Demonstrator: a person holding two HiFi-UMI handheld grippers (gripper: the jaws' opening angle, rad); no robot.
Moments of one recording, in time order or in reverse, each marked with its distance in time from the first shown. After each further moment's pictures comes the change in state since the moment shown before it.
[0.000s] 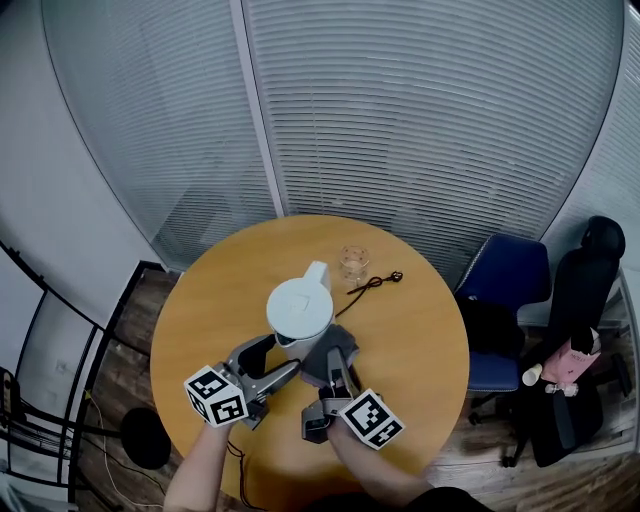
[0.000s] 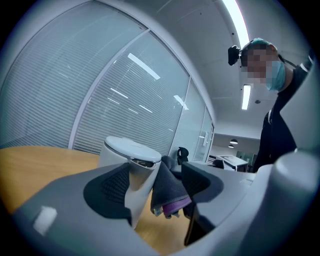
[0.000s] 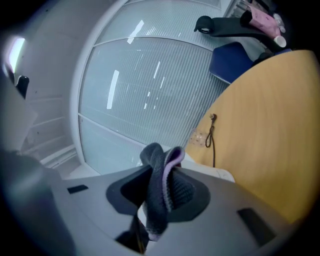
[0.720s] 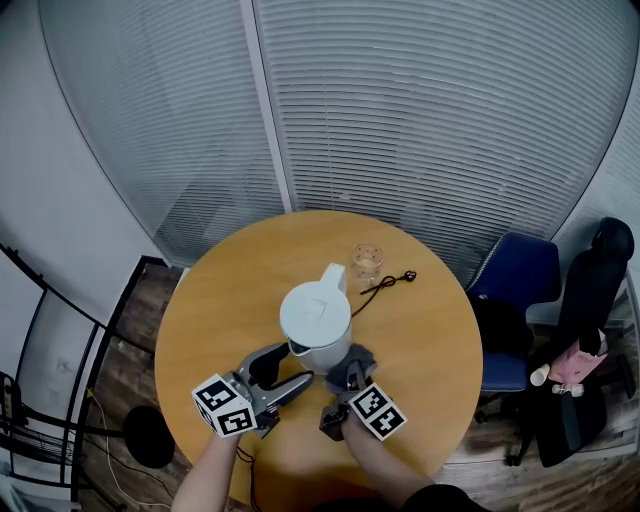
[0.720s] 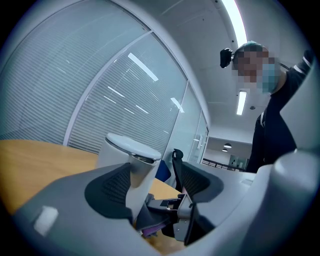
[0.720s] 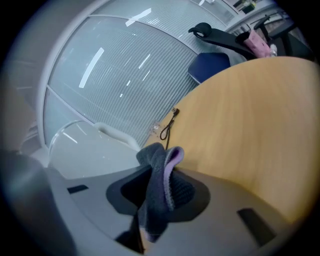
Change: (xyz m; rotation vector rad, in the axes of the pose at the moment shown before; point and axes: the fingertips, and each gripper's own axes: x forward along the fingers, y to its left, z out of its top) left arm -0.006 0.003 -0.005 -0.030 -0.013 -0.061; right arm 0.012 -0.137 -0.031 -0.108 0.053 -0.403
